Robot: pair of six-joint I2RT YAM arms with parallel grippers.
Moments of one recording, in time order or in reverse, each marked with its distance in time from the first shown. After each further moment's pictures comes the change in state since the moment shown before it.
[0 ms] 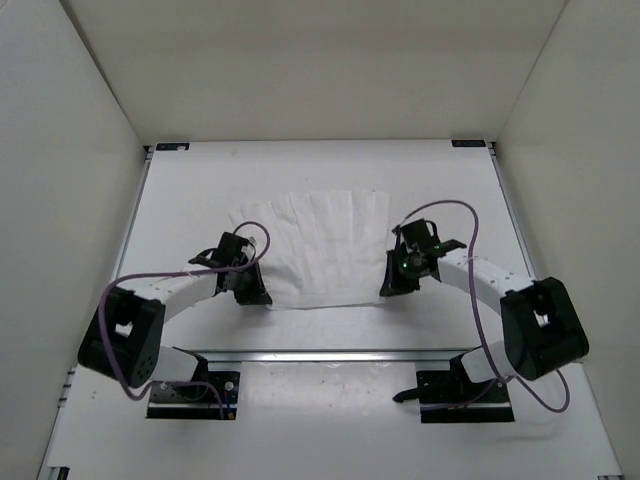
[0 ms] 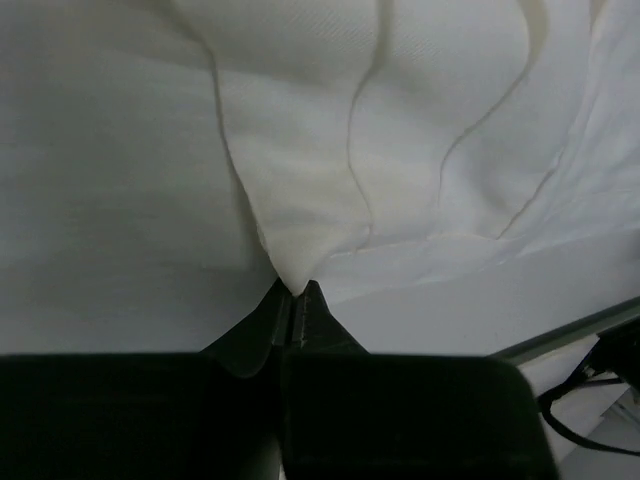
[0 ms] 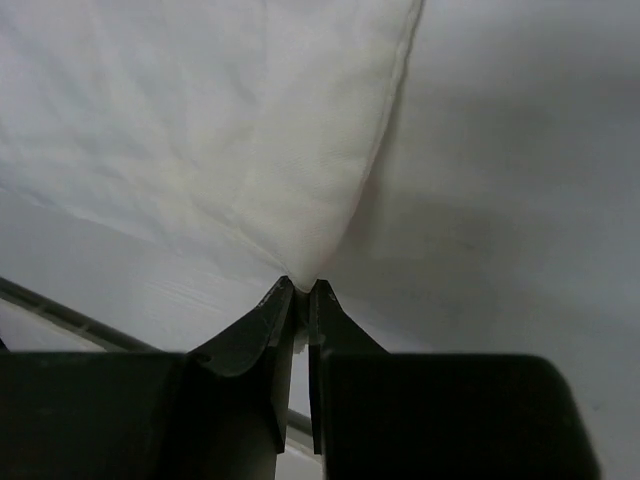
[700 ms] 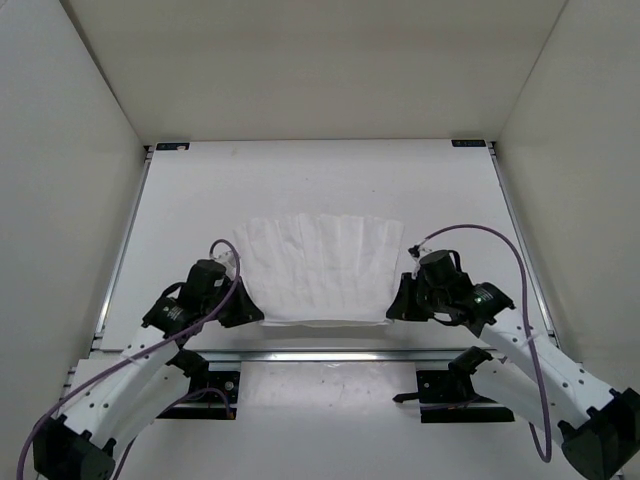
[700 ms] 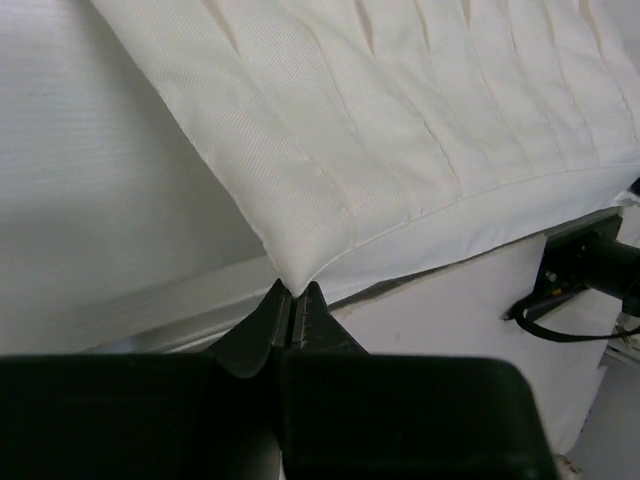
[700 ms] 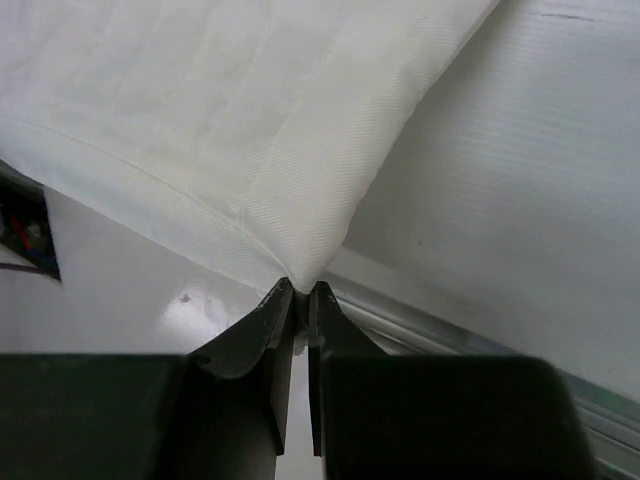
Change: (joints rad) left arm -0.130 -0.721 -0.125 -0.318 -0.062 -0.060; right arm 0.210 -0.623 -0.222 -0.229 0.089 0.172
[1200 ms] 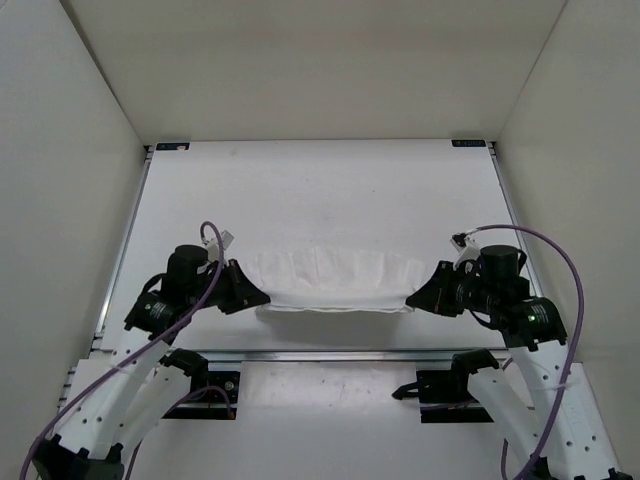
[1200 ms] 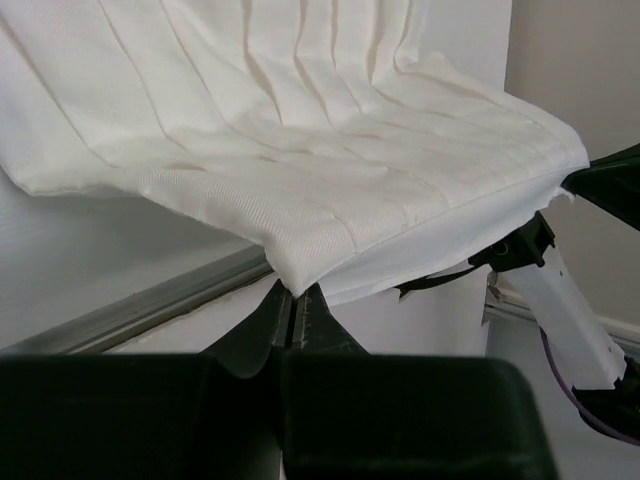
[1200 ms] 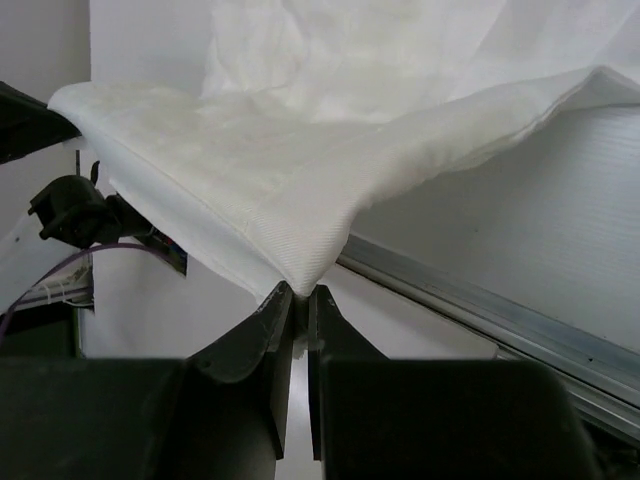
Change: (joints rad) left arm 0.085 -0.082 0.189 -0.082 0.206 -0.053; right arm -0.336 -0.222 0.250 -0.299 -0.304 -0.113
